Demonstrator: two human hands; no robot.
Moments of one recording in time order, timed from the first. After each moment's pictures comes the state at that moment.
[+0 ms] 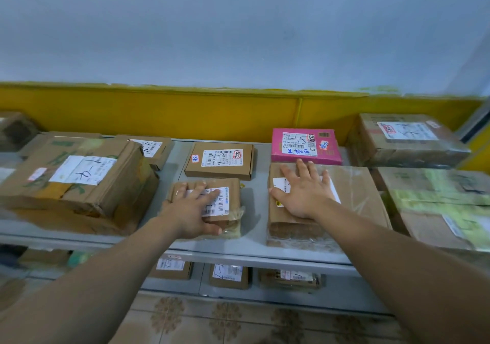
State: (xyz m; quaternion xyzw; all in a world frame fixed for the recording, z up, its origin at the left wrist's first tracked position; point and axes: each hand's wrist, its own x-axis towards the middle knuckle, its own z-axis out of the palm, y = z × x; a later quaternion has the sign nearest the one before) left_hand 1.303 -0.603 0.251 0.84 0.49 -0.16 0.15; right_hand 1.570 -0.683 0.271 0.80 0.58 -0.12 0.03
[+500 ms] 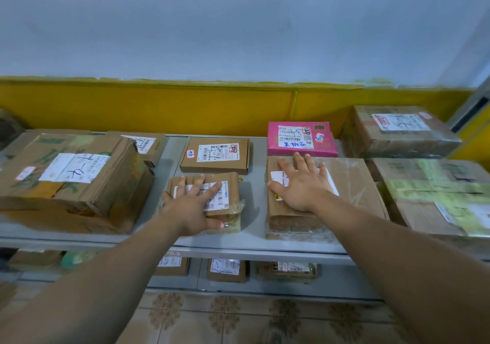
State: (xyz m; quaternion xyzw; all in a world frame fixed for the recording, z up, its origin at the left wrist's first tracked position) left_hand 1.307 -0.601 0.237 0.85 0.48 -0.16 0.11; right_hand 1.567 -0.684 0.271 0.81 0.58 -0.11 0.03
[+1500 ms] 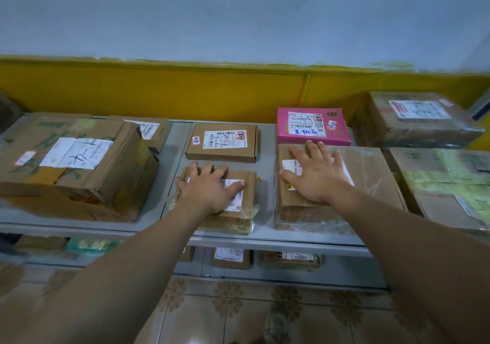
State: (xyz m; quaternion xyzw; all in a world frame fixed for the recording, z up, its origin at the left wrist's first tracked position) left_hand 1.336 -0.597 0.233 0.82 0.56 -0.04 0.14; right_hand 1.570 -0.681 0.264 0.81 0.58 -0.10 0.02
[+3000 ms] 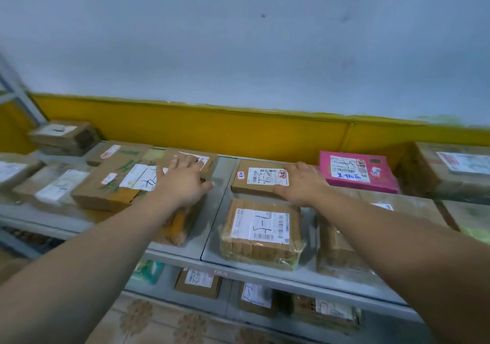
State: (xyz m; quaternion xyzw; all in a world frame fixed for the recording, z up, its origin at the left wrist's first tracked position) left_hand 1.212 -0.529 0.320 0.79 0.62 -0.02 0.04; right_hand 1.483 -0.589 0.303 0.76 0.64 -0.11 0.00
